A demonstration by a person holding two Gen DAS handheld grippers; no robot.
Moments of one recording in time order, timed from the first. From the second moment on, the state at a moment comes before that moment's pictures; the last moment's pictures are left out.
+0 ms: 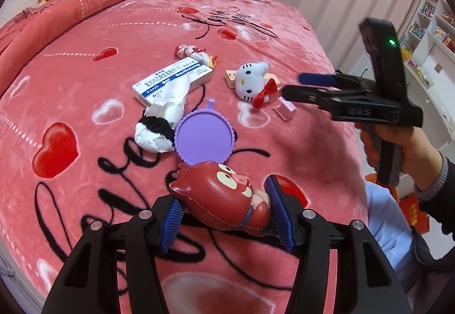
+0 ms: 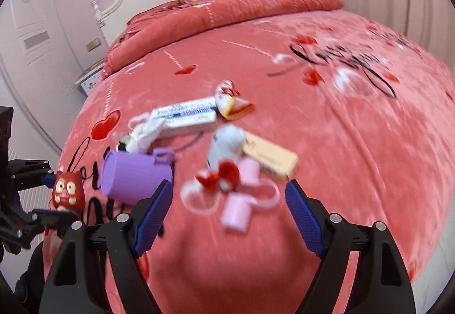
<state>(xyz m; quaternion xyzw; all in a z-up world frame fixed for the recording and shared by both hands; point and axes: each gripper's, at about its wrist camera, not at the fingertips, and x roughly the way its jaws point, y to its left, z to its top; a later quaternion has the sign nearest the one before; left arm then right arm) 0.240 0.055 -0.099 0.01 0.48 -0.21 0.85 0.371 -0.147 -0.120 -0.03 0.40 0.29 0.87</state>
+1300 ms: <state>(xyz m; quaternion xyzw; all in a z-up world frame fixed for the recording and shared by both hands) 0.116 0.013 -0.055 0.02 0.47 -0.23 0.86 0.159 -0.190 -0.072 0.01 0.41 0.35 0.84</state>
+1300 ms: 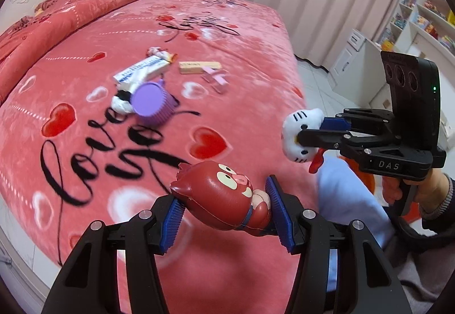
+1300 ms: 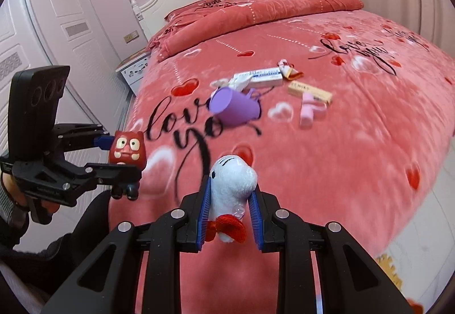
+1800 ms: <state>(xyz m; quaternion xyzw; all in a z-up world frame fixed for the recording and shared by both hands) 0.069 -0.073 -0.039 0.08 0.45 -0.28 0.84 0.081 -0.288 -0.051 0.06 0.38 0.28 0.88</state>
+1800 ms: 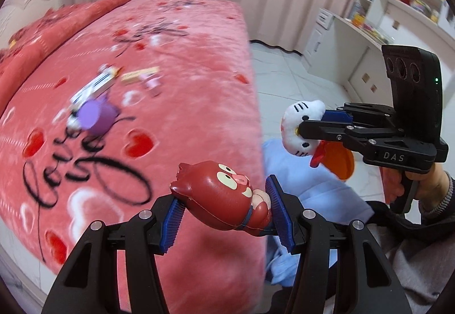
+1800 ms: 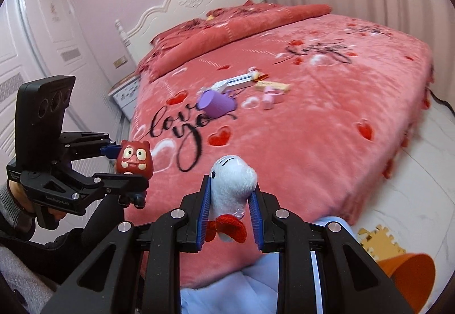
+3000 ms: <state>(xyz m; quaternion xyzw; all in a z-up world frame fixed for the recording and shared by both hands) 0.091 -0.405 -0.096 0.22 0.45 -0.54 0.68 -0.027 -0.625 -0.111 0.20 0.37 -0.05 0.90</state>
